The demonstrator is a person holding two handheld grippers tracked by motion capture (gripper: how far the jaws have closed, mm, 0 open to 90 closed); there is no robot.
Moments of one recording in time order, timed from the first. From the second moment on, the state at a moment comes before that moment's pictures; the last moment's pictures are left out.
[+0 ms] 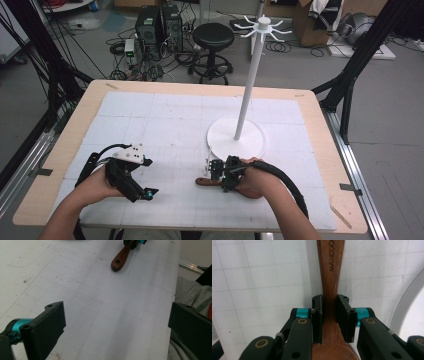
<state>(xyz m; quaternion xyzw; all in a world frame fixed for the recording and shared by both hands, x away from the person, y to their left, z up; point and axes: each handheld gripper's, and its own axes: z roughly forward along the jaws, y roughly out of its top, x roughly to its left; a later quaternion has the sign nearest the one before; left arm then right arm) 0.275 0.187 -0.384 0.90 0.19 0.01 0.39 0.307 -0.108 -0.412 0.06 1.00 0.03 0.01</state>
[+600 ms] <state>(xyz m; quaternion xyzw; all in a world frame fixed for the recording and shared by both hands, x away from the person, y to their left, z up) 0.274 0.187 -0.384 0.90 0.19 0.01 0.39 0.307 -0.103 -0.413 0.04 1.00 -0.01 0.01</state>
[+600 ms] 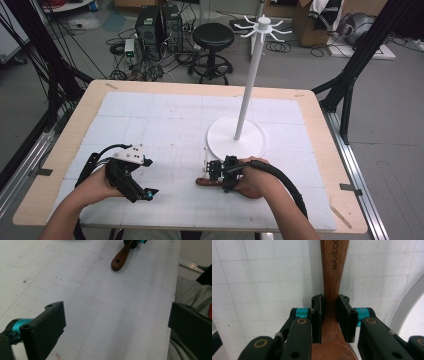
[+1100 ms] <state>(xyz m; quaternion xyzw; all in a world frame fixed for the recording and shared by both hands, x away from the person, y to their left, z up) 0.274 0.188 -0.384 0.90 0.19 0.01 0.39 0.311 -0.104 -0.413 0.05 1.00 0.00 -0.01</state>
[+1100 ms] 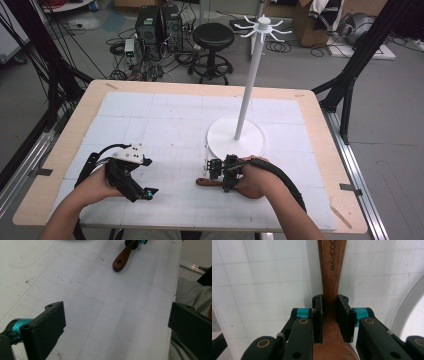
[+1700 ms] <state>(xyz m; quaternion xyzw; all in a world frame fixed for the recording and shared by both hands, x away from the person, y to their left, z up) 0.275 0.190 -0.383 0.90 0.19 0.01 0.40 0.315 -0.110 -0.412 0.04 1.00 0.02 -0.02</state>
